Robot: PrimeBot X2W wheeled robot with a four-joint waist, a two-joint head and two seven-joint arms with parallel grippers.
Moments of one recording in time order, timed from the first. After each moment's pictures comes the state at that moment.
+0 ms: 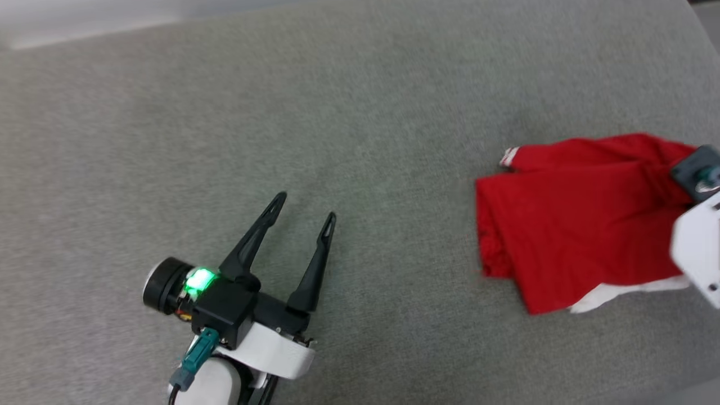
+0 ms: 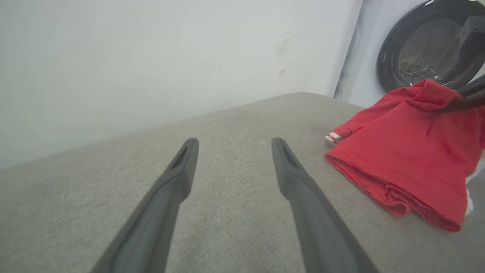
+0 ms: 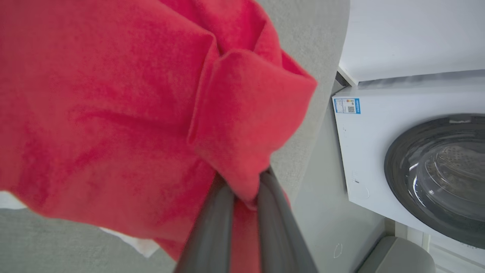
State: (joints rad) left arm -0.14 0.15 -0.28 -0.08 -0.08 -0.13 -0.26; right arm -0.44 -0.77 0.38 -0.04 0.20 0.13 0.76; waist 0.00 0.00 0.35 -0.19
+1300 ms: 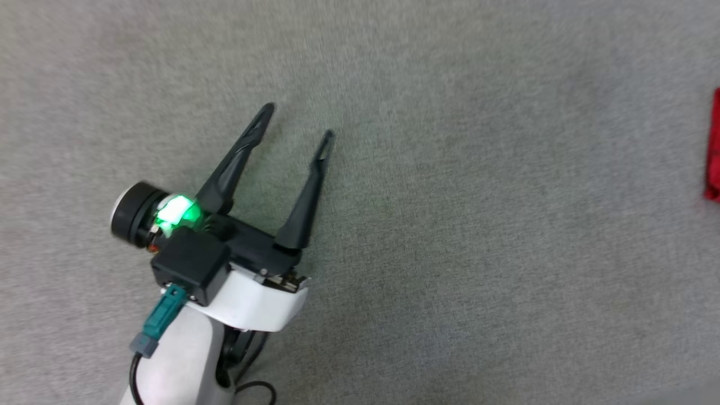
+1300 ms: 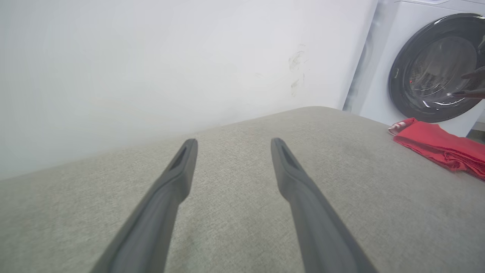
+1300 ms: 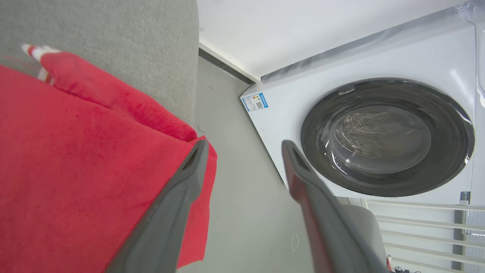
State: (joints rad) left arm -0.34 0.18 -0.28 -0.17 -0.10 -0.13 -0.26; right arm -0.52 -0.84 -0.09 0.34 -0.02 0.13 0.27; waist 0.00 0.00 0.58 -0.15
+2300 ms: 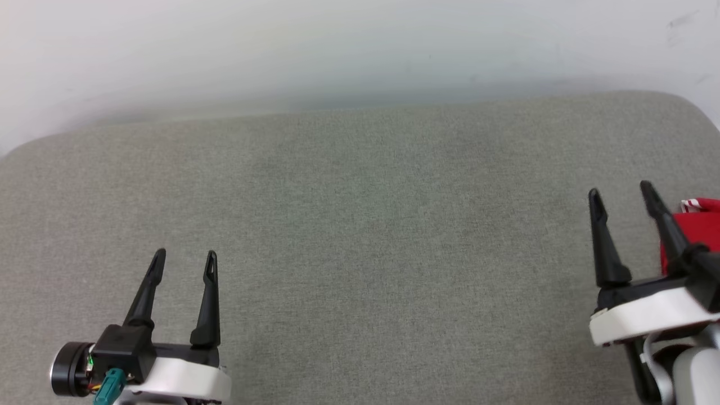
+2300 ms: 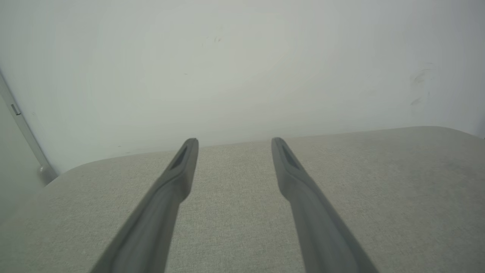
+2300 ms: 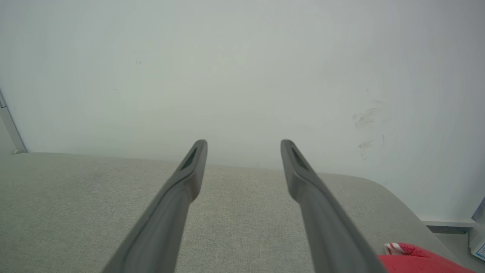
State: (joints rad) left arm 0.02 0.10 0.04 -0.05 -0.07 -0.10 -0.26; right arm -0.13 -0.14 -0.04 -0.06 0.09 0.13 -0.09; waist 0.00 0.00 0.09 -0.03
